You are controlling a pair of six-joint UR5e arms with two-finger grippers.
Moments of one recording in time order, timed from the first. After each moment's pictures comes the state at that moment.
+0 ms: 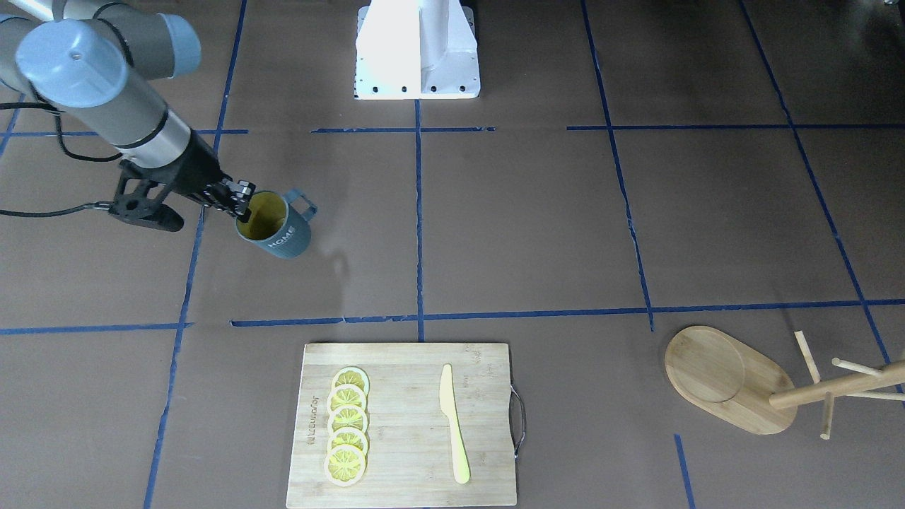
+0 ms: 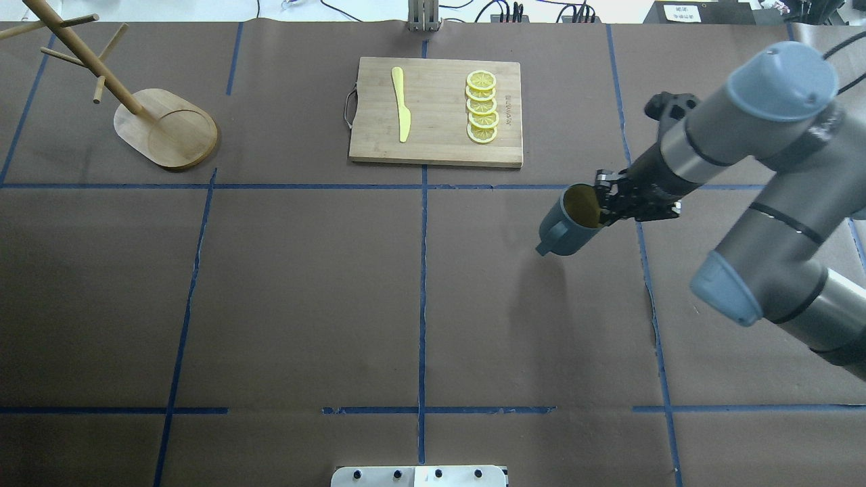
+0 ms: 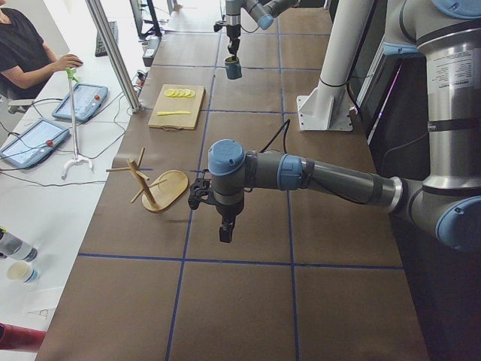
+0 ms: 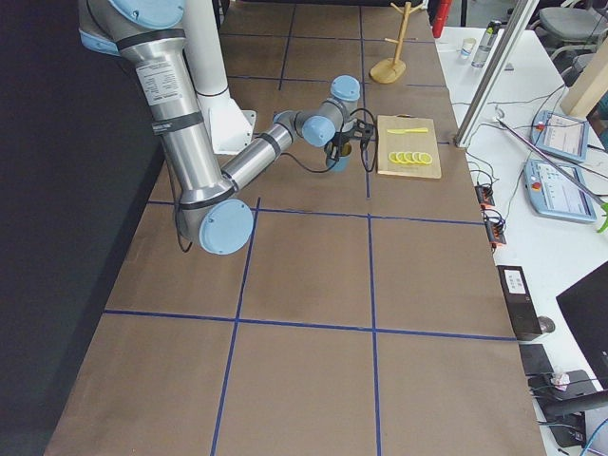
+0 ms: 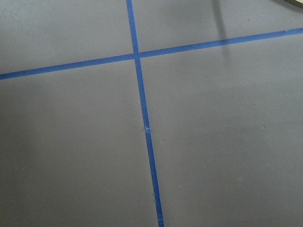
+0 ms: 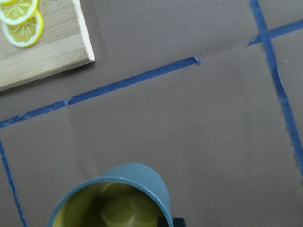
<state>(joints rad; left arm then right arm) -1.54 -1.42 -1.94 -1.40 -2.33 0.10 0.76 -1.16 1.86 -1.50 2.15 1.36</state>
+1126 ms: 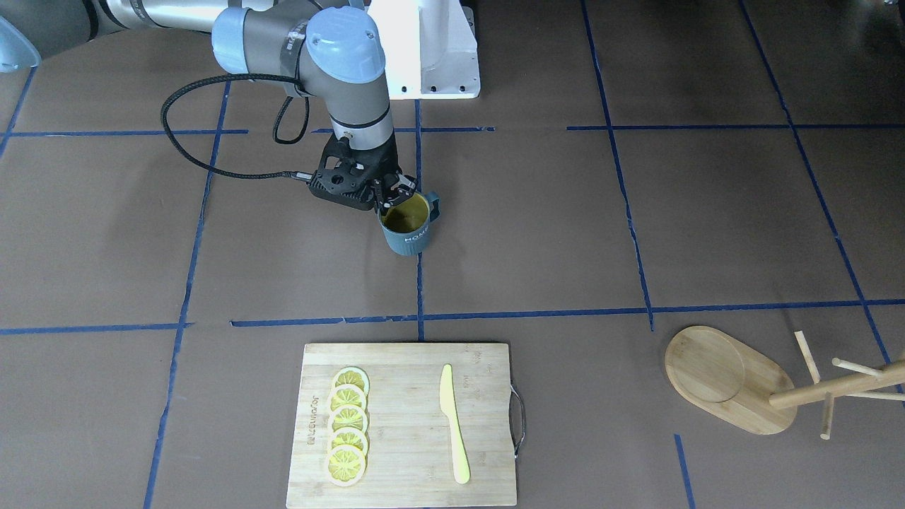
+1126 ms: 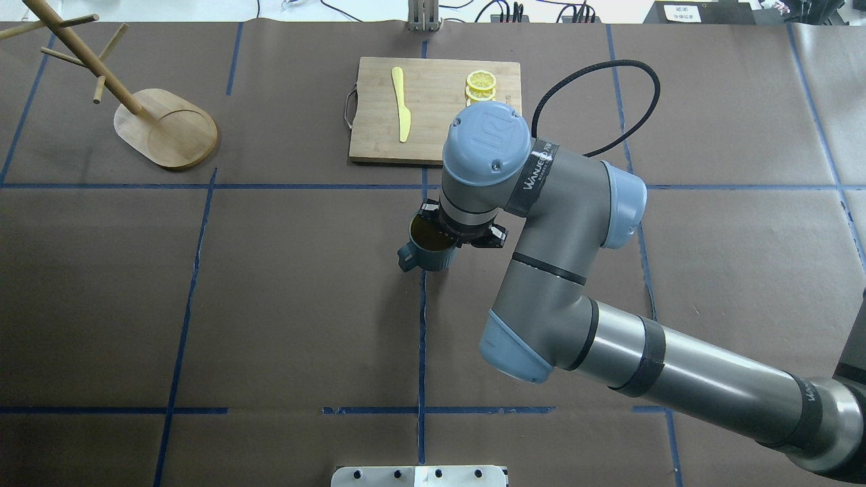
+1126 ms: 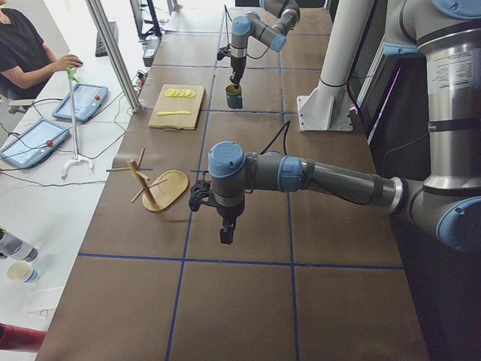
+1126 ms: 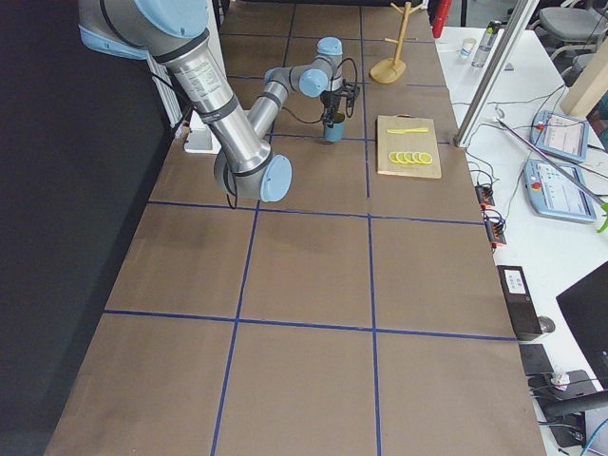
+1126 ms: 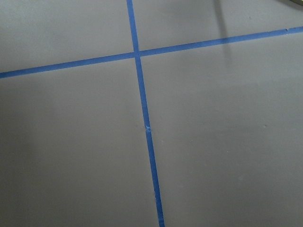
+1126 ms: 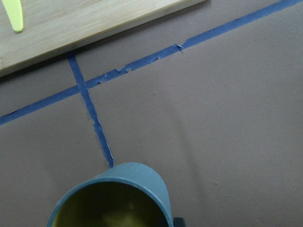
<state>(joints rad) -1.54 -1.41 -1.93 -1.40 -2.33 0.10 0.54 -0.81 1.66 -1.67 1.87 1.57</state>
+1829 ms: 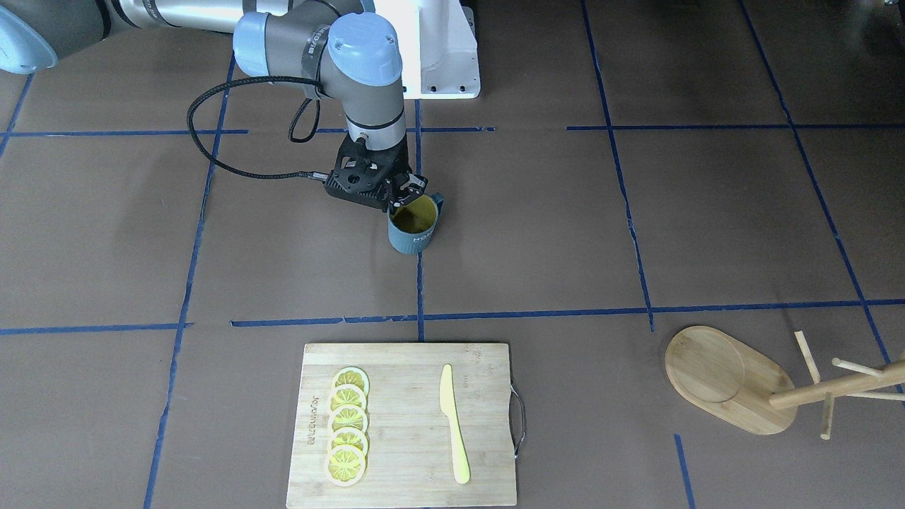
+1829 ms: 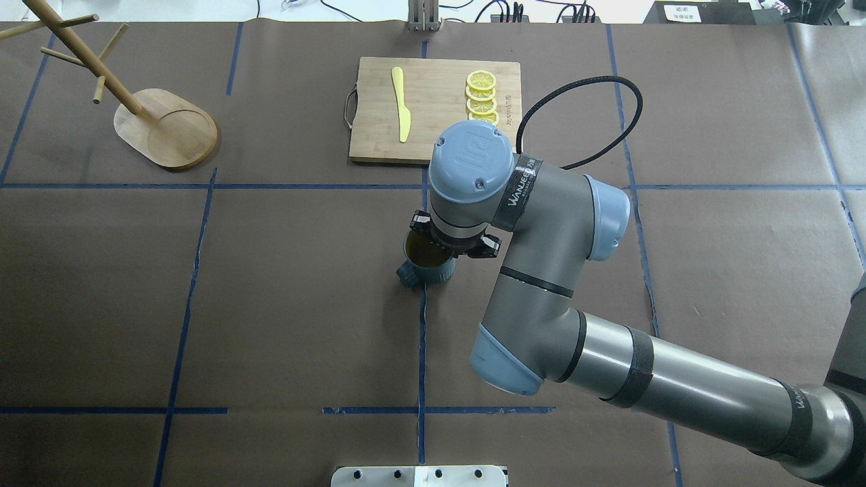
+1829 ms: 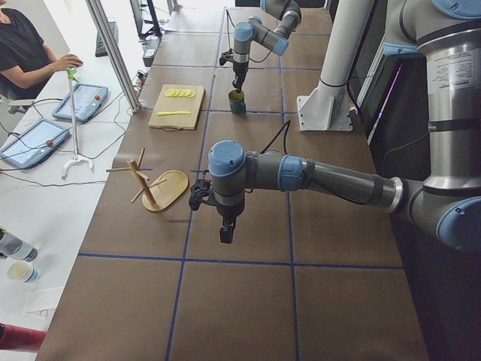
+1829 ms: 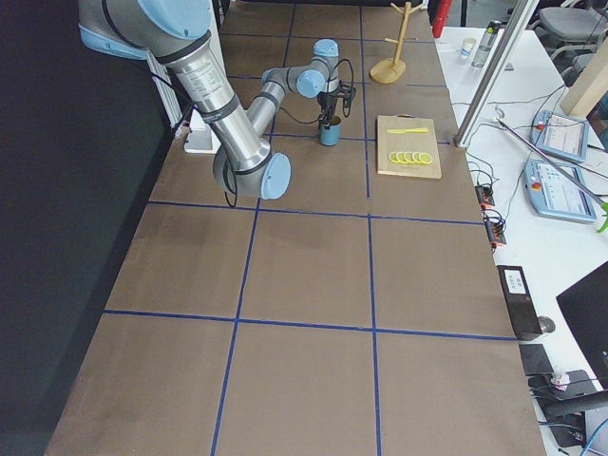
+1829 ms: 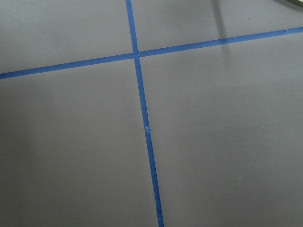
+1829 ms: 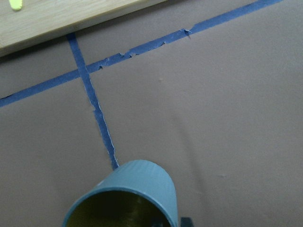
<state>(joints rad) -1.54 -1.41 -1.94 -1.40 -2.33 0.10 0.51 -0.80 1.64 -1.66 1.85 1.56</state>
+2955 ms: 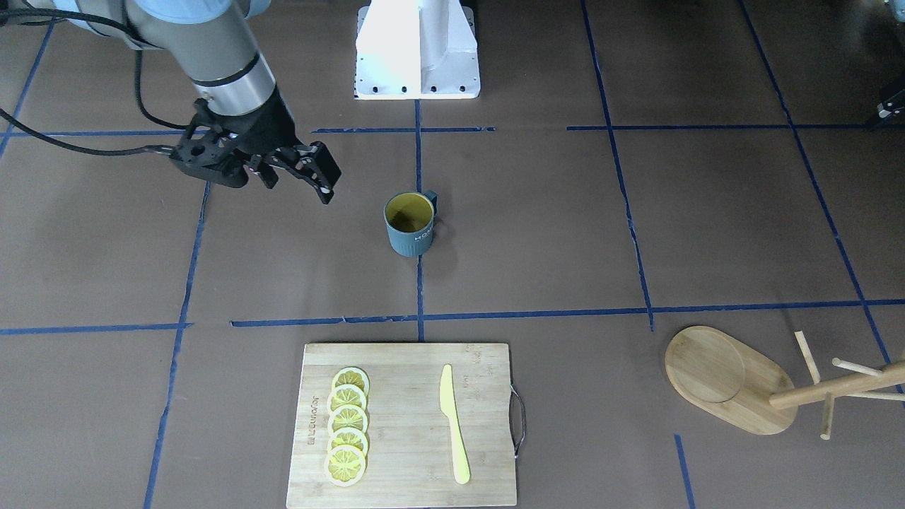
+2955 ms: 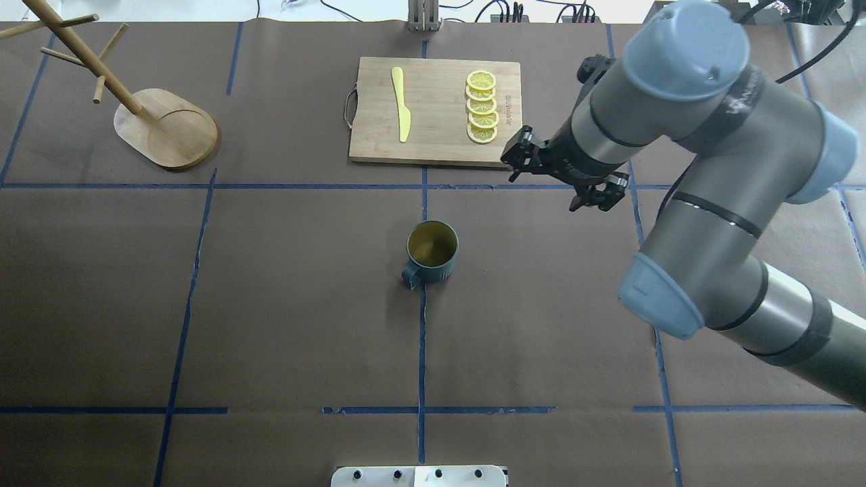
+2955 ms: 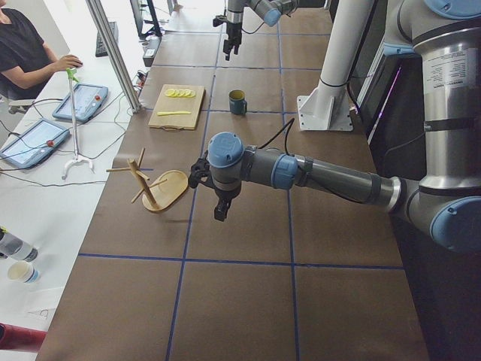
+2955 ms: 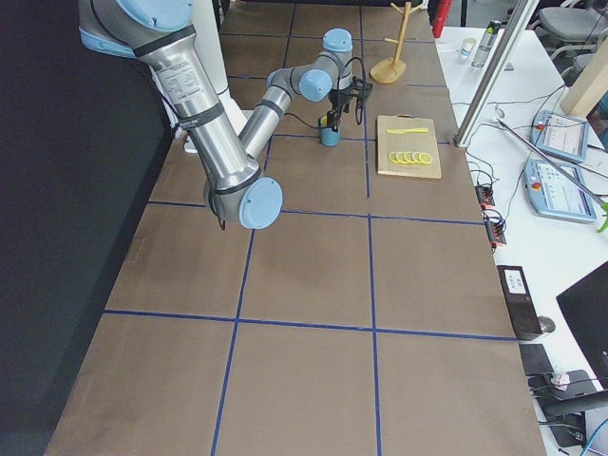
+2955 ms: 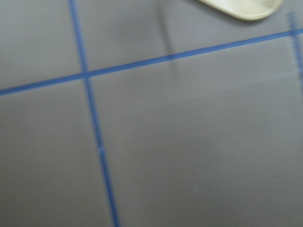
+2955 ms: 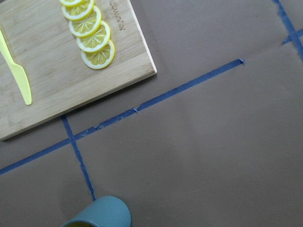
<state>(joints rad) -1.44 -1.43 -1.95 -1.65 -2.51 0.06 0.78 -1.05 1.97 -1.67 2.06 1.48</state>
